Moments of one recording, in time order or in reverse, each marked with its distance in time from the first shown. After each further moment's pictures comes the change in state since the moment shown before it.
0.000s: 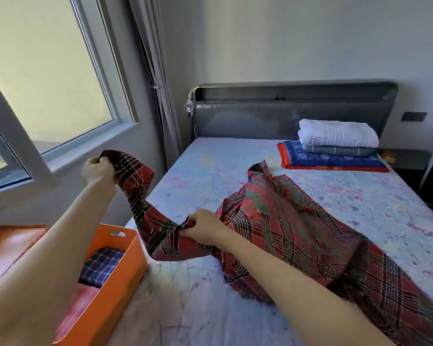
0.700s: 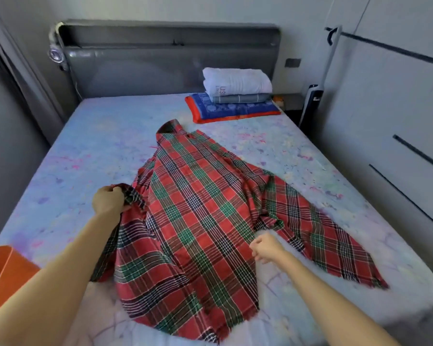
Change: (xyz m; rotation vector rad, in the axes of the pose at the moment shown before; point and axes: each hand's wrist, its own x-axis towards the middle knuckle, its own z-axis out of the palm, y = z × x) left_hand -0.075 -0.228 0.145 0.462 -0.530 -0.175; right_hand -0.188 0.280 0.039 0.440 0.316 1.126
